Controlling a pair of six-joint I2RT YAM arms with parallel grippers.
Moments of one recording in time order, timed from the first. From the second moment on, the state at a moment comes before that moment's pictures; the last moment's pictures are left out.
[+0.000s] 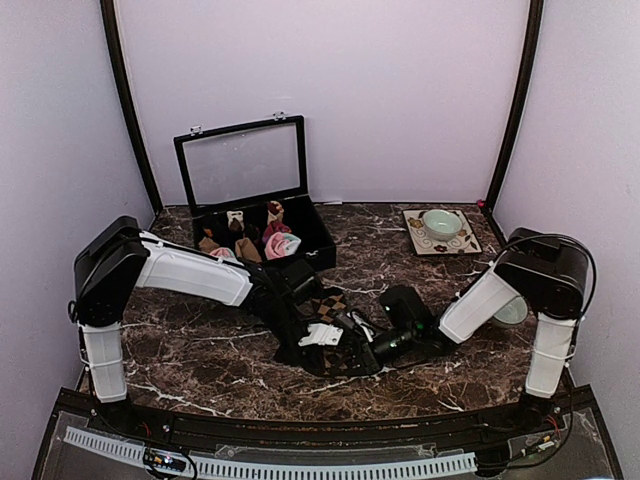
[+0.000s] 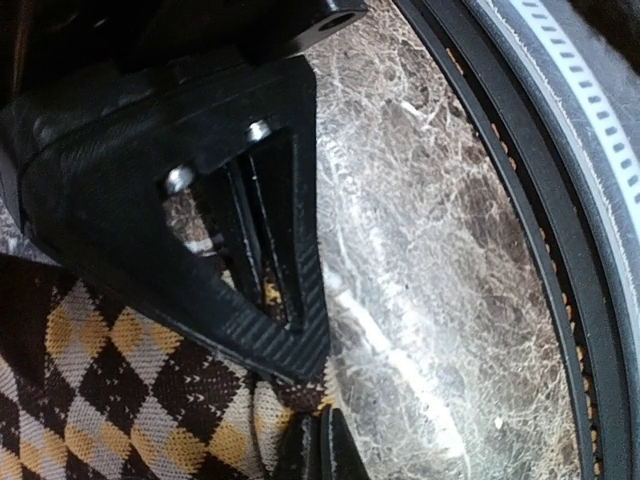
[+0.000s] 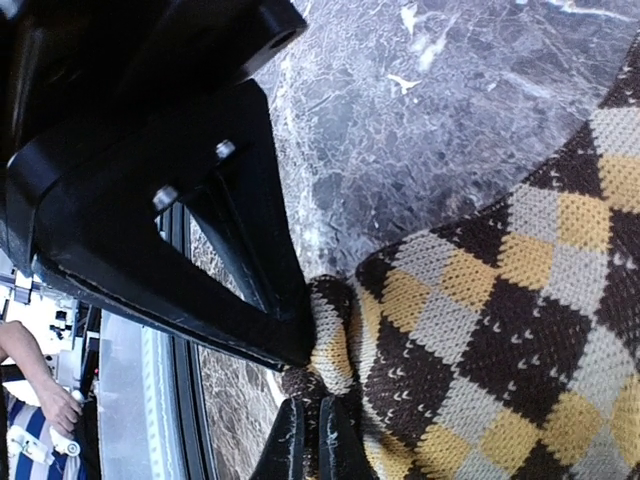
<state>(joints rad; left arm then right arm) -0.97 1.95 1.21 -0.51 0.55 0.82 0.90 1.92 0.64 0.54 -0.79 0.46</state>
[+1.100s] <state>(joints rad) -0.84 2.31 1.60 -0.96 0.95 0.65 0.86 1.12 0.12 0.67 -0.15 0.50</state>
